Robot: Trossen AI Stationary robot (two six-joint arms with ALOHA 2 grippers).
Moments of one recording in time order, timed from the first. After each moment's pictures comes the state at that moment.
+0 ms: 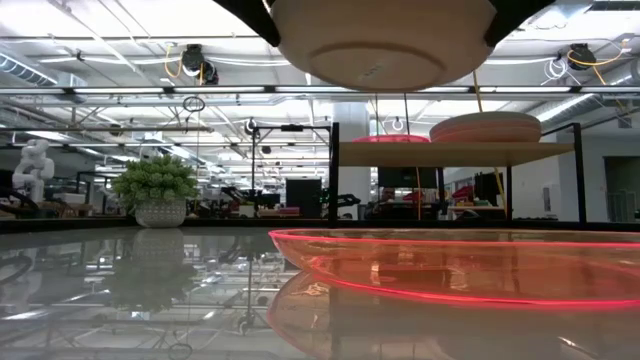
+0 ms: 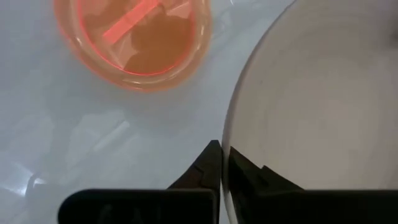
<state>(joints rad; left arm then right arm) -0.39 1.83 1.70 -1.03 -0.36 0.85 0.57 1.59 1.34 -0.94 0.39 -0.42</state>
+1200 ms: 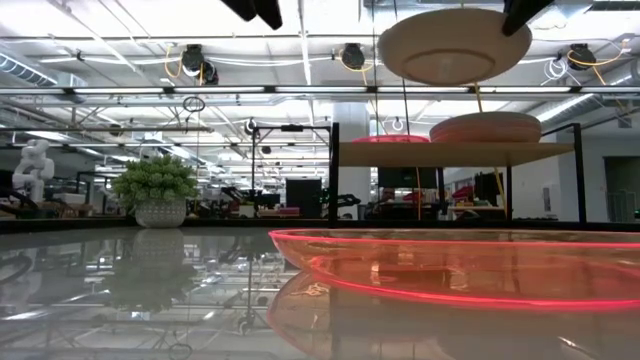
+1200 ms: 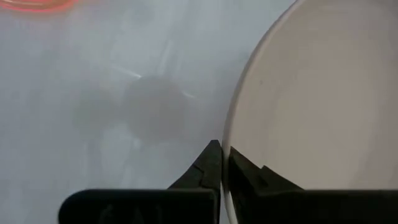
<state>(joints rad) -0.39 1.76 1.71 -1.11 -0.42 0.03 0.35 1.23 1.34 -1.35 0.42 -0.11</state>
